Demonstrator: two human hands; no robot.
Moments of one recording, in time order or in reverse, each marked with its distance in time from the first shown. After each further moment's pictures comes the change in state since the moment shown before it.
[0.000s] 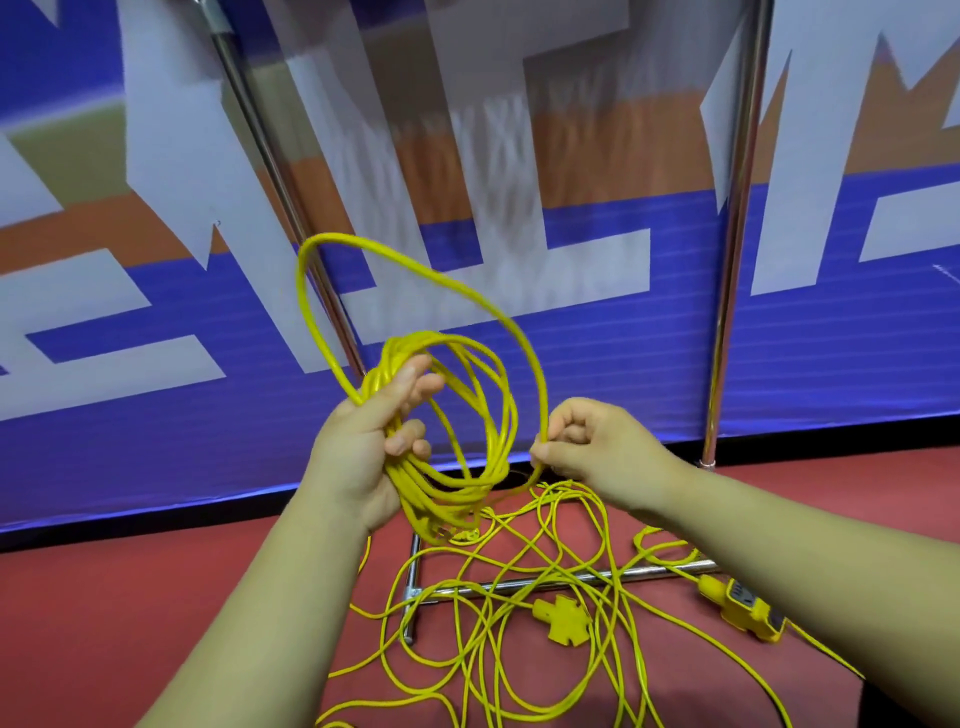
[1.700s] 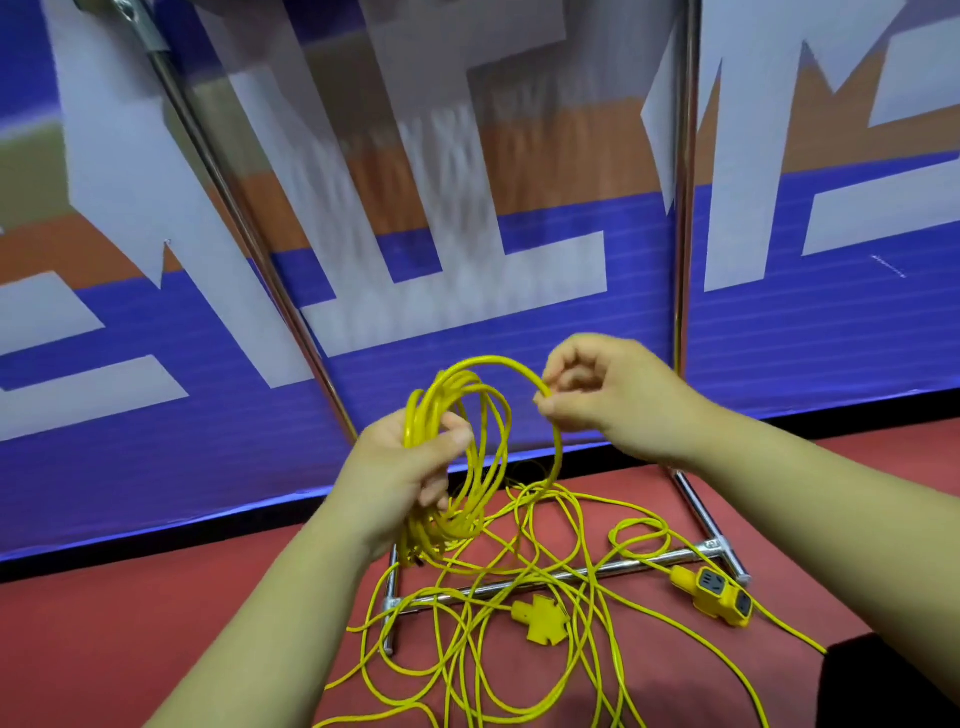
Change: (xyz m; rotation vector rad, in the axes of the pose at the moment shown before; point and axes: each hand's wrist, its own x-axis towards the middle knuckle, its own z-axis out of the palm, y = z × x) left_hand -0.011 -0.031 0.035 0.392 -0.165 -0.023; right_hand -0.017 -0.058 -0.055 -0.181 0.057 -0.188
